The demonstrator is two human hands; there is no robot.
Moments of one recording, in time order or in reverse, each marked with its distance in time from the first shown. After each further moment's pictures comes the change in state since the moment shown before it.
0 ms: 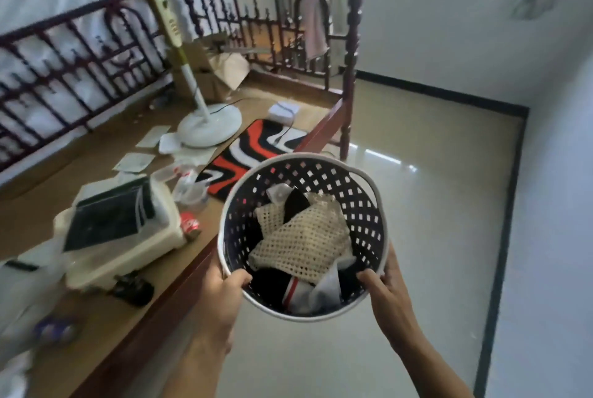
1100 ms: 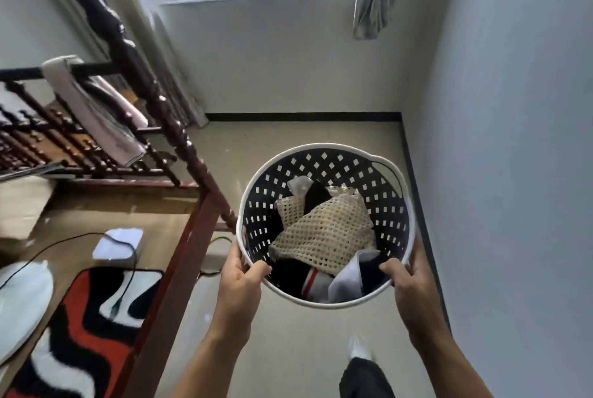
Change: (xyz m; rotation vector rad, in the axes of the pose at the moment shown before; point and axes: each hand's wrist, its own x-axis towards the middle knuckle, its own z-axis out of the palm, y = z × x) left_hand 0.320 0.176 0.613 0.162 -0.635 0.150; right_hand 0.507 -0.101 -0.326 0.144 0.550 0.075
